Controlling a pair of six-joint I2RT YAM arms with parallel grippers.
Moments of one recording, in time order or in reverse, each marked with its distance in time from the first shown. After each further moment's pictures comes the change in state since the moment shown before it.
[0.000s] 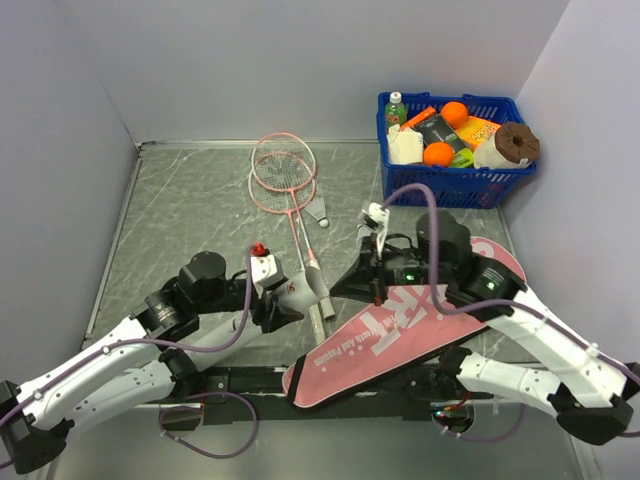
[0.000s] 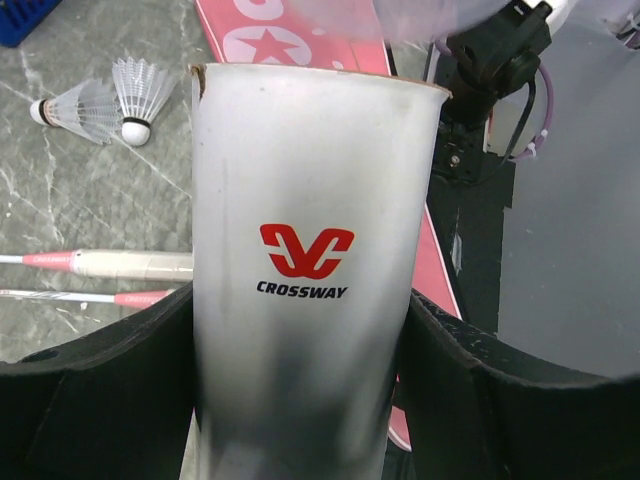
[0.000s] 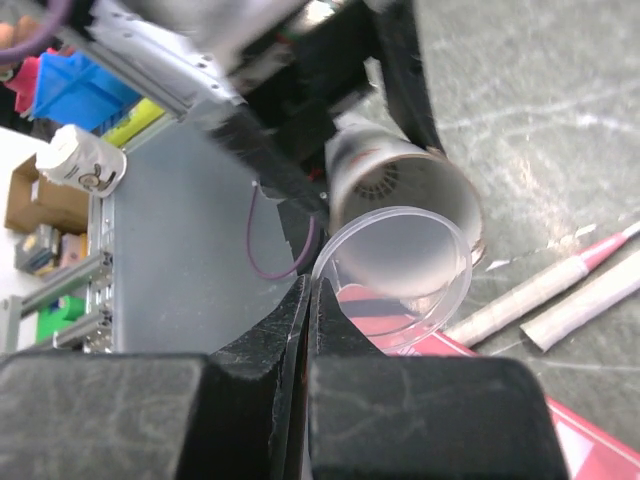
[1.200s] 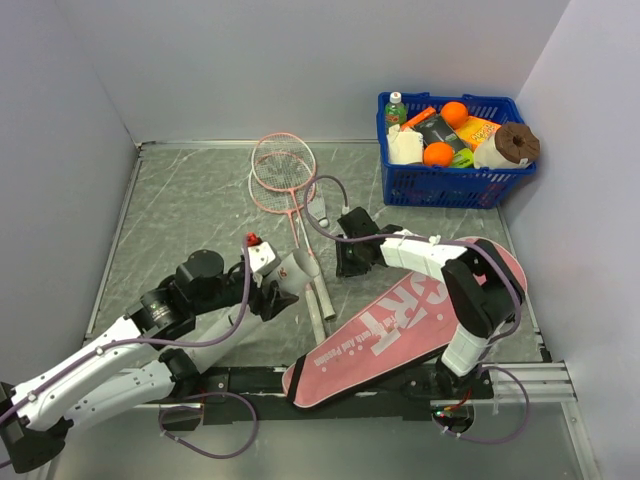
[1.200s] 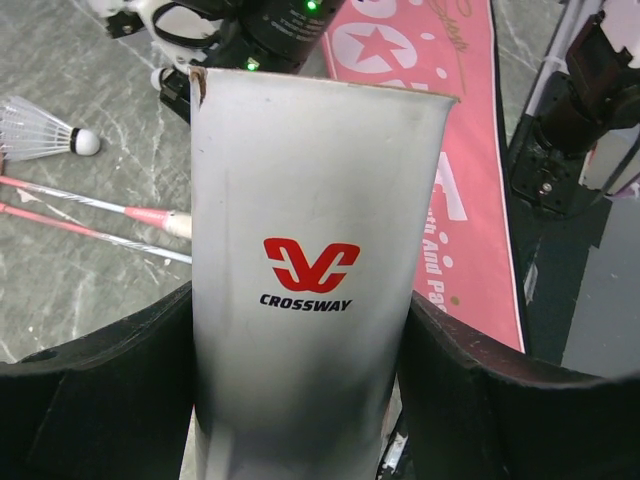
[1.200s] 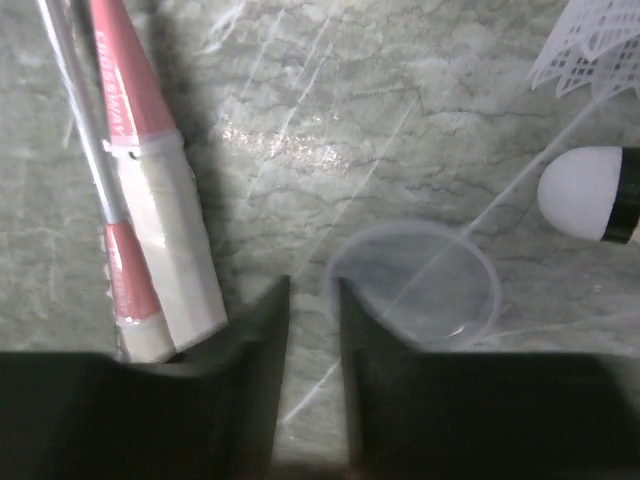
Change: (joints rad) left arm -0.015 -0.006 0.049 -0.077 -0.243 -0.019; right arm -0.227 0.772 -0.119 0.162 0.538 0.214
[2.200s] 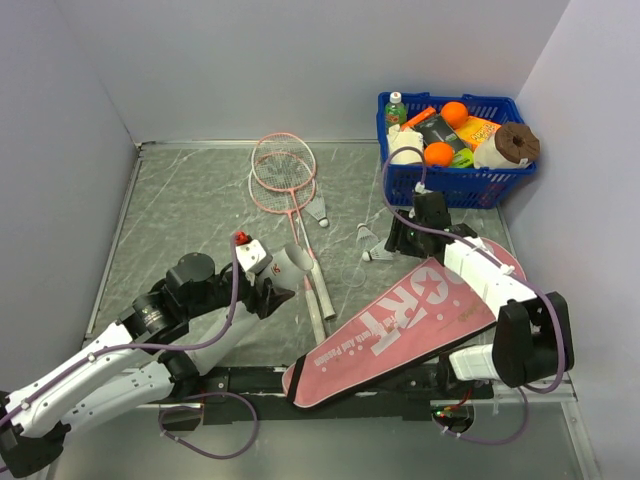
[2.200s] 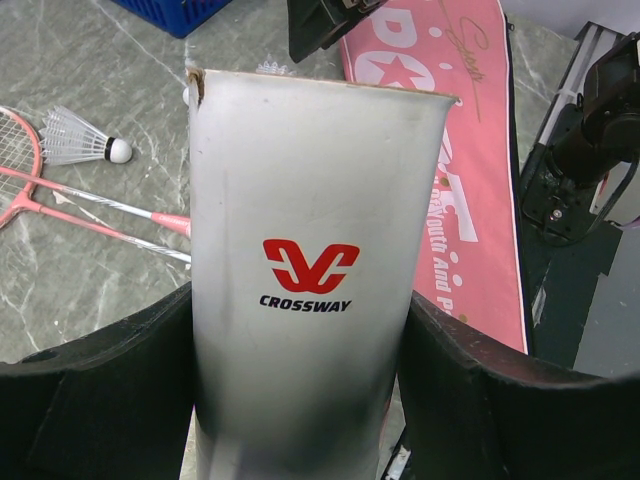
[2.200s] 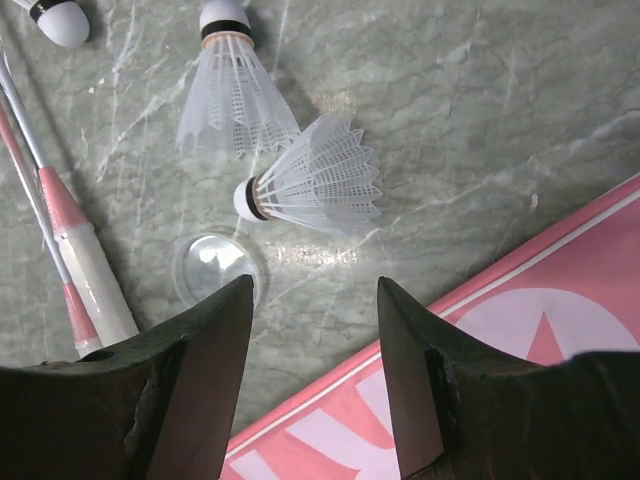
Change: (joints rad) left arm 0.000 -0.050 0.000 0.001 -0.061 -0.023; right arm -0.372 -0.363 -0.117 -0.069 0.013 -0.101
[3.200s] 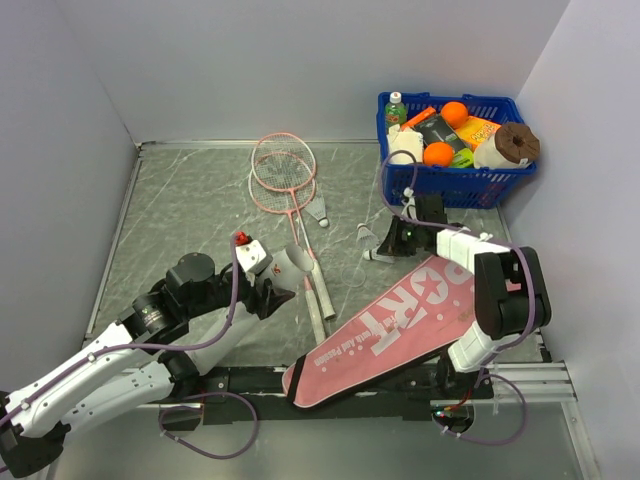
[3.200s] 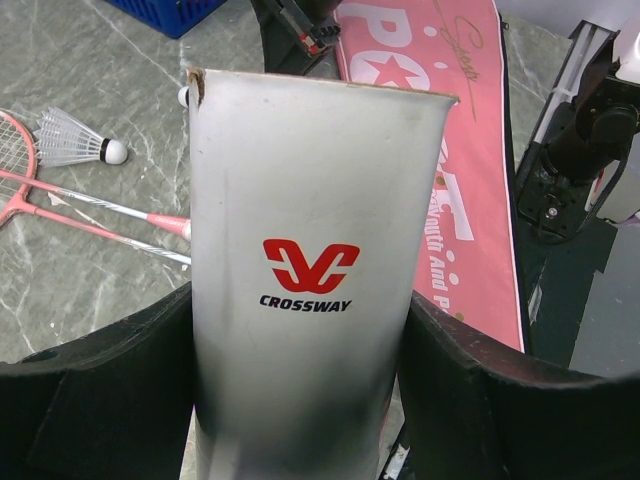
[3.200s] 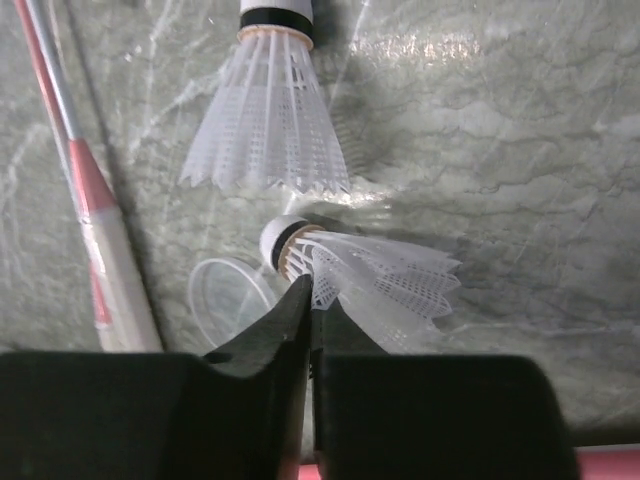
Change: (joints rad) left arm 0.000 -0.001 0.000 0.000 0.011 0.000; right arm -0.117 0.283 -0.035 0.273 -0.403 -0.089
